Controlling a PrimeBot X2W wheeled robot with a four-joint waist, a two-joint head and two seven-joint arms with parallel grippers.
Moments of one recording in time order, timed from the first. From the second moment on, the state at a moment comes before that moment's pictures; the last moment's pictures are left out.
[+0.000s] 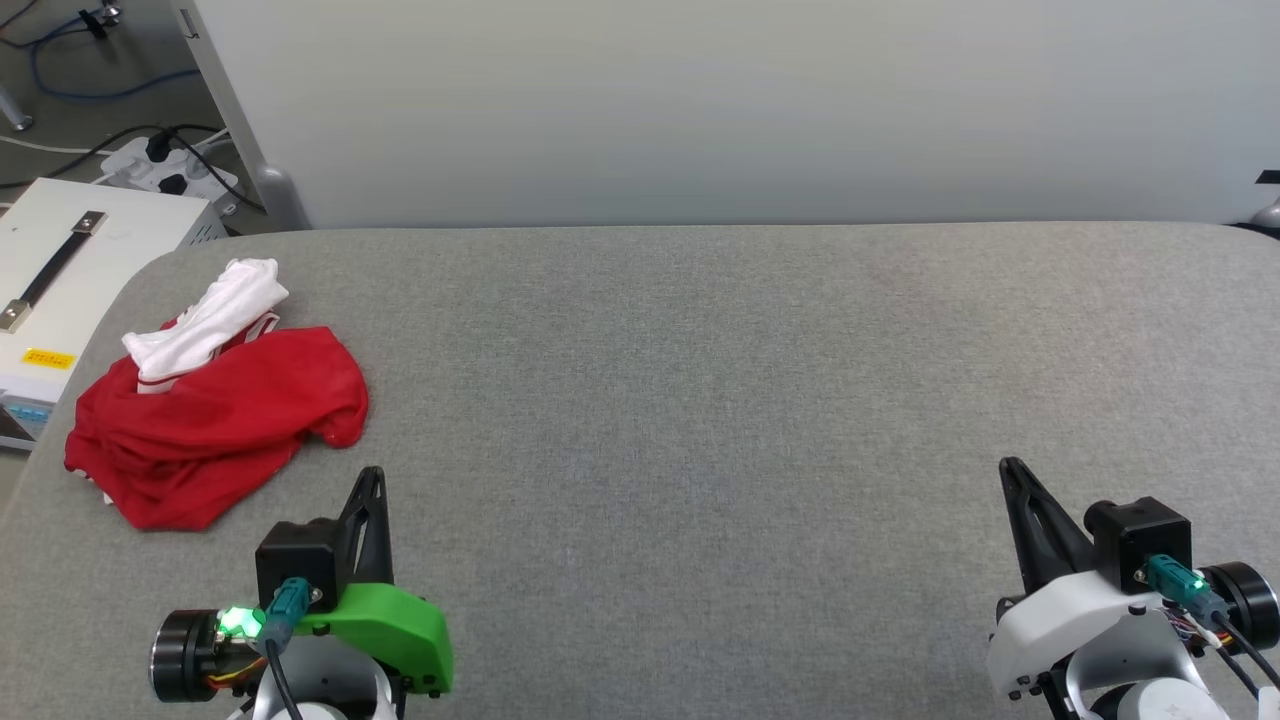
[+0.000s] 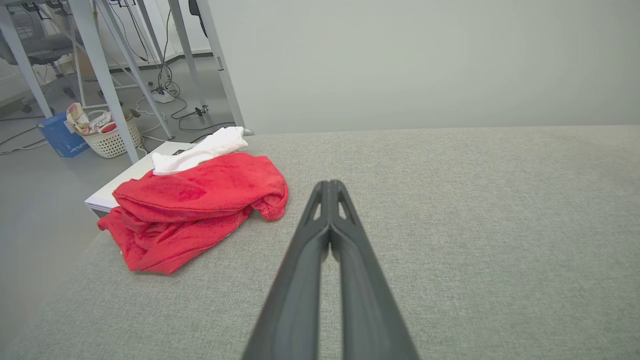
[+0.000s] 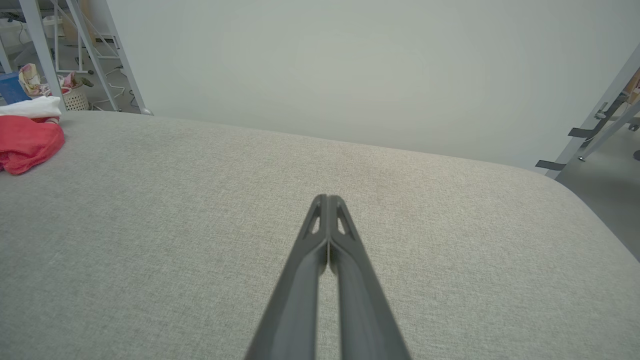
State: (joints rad) left arm 0.02 0.05 0.00 0.00 -0.01 0.00 0.00; right arm 0.02 -0.05 0.00 0.00 0.01 0.13 0.00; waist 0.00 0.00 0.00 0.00
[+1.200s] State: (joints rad) left arm 0.02 0.05 0.00 0.00 -0.01 0.00 0.00; right arm 0.02 -0.05 0.00 0.00 0.01 0.13 0.00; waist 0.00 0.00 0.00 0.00
